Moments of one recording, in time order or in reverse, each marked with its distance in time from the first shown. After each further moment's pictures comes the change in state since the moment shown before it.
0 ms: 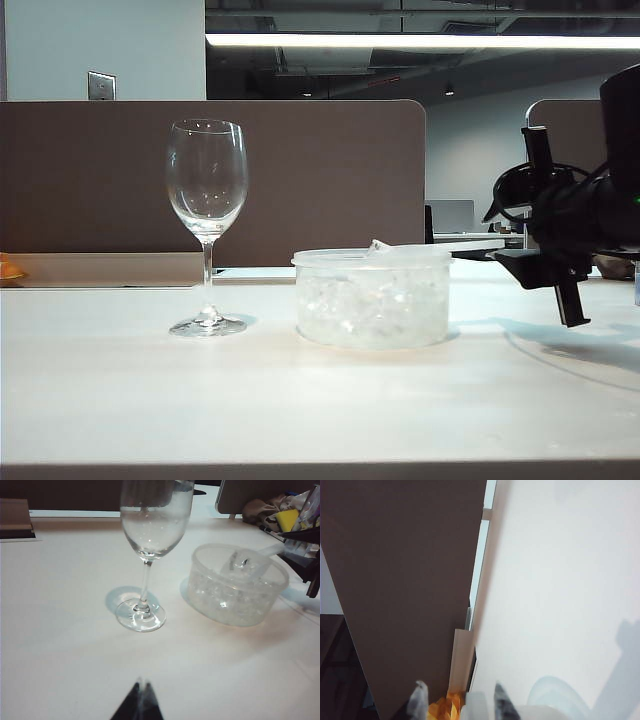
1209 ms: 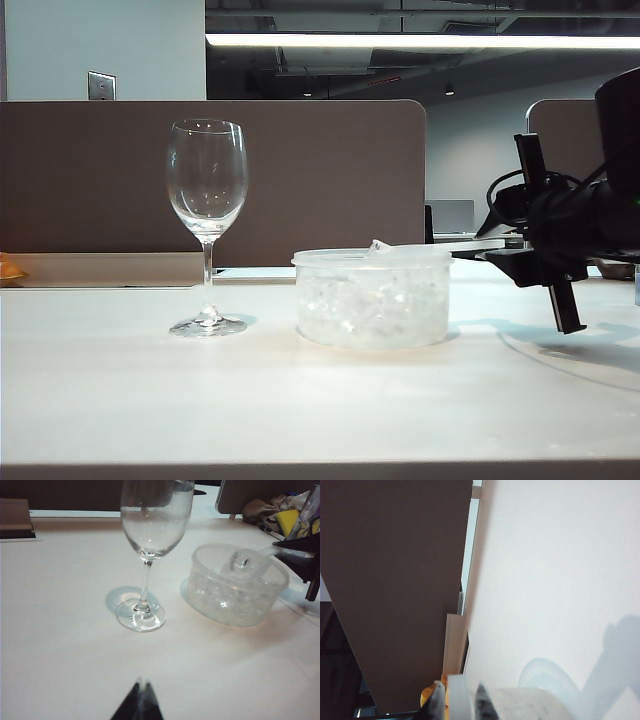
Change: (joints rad) left arm 0.000 0.000 0.000 0.000 0.000 0.000; right arm 0.000 0.000 0.008 -0.047 -0.064 0.000
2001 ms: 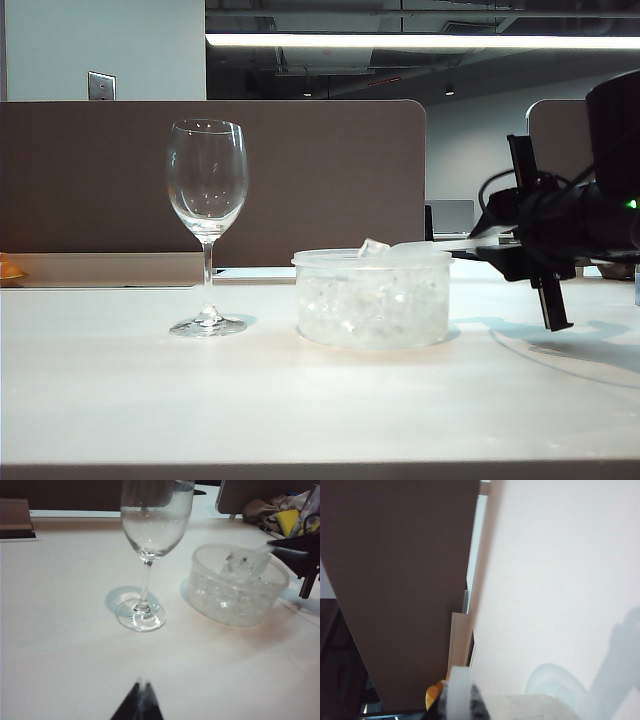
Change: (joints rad) left arm 0.000 0.000 0.000 0.000 0.000 0.000; right arm 0.000 0.038 0.039 0.012 -0.015 0.010
